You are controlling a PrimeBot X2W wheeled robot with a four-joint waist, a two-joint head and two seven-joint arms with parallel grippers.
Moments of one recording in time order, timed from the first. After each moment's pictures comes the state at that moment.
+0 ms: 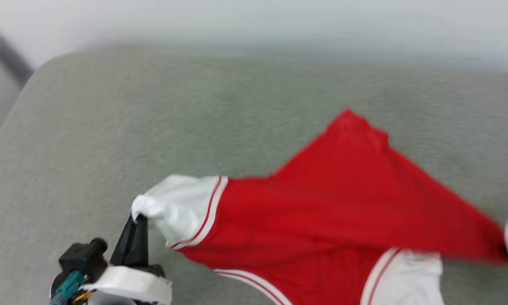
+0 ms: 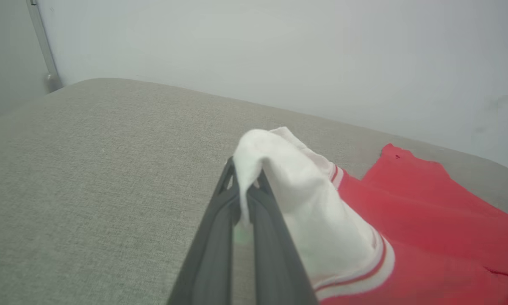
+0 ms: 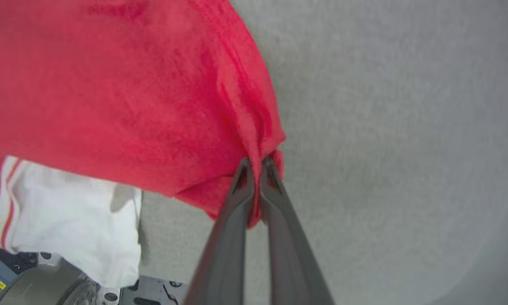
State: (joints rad) left arm 0.00 0.23 -0.20 0.03 -0.47 0.09 -0.22; right arm -0.30 -0.62 0.10 0.21 0.55 0.13 1.07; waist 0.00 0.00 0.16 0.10
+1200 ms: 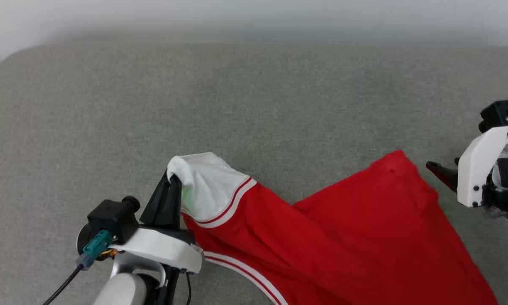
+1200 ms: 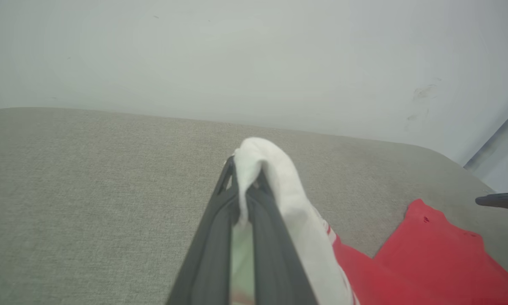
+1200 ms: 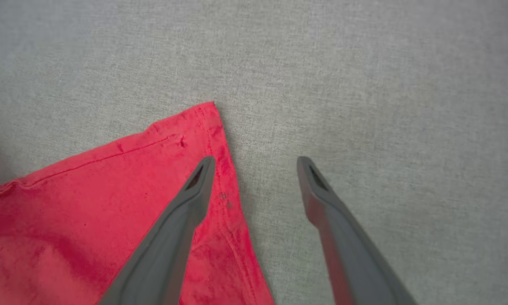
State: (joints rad) left arm -0.13 0.23 -0.29 -0.04 -0.45 0.08 -0.13; right arm -0.54 -0.43 0.17 0.41 0.56 0.13 0.74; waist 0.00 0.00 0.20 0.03
